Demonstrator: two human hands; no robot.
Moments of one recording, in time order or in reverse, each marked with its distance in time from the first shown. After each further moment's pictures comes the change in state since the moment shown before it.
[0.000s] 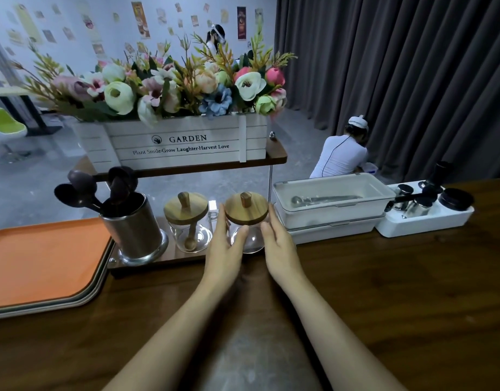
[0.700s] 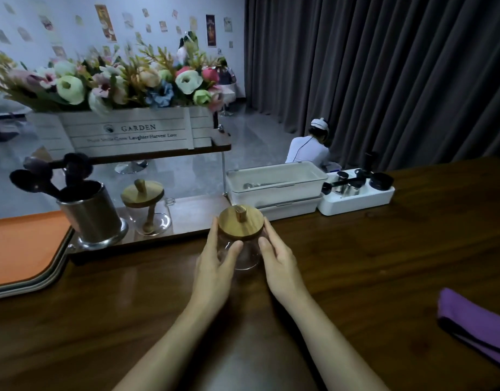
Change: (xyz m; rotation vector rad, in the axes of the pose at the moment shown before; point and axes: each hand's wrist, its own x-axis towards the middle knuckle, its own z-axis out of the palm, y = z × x) left_hand -0.108 0.029 0.061 0.045 -0.039 0.012; right_hand -0.110 0.002 -0.103 -0.019 0.051 0.004
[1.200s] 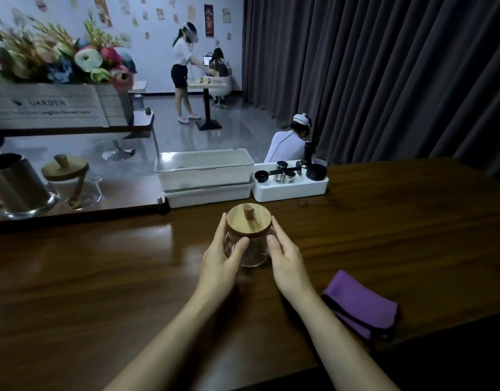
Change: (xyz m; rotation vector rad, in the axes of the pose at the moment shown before) left_hand -0.065 0.059 0.199 -0.159 -0.064 -0.029; right_hand -0.037 0.051 -0.213 -0.043 -0.004 0.052
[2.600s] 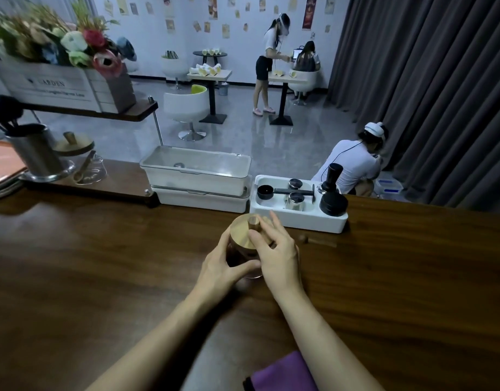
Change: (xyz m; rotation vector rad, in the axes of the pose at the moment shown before) left_hand 0.075 -0.011 0.117 0.235 0.187 -0.116; right_hand 0.145 0.032 -0.073 0.034 -0.232 -0.125
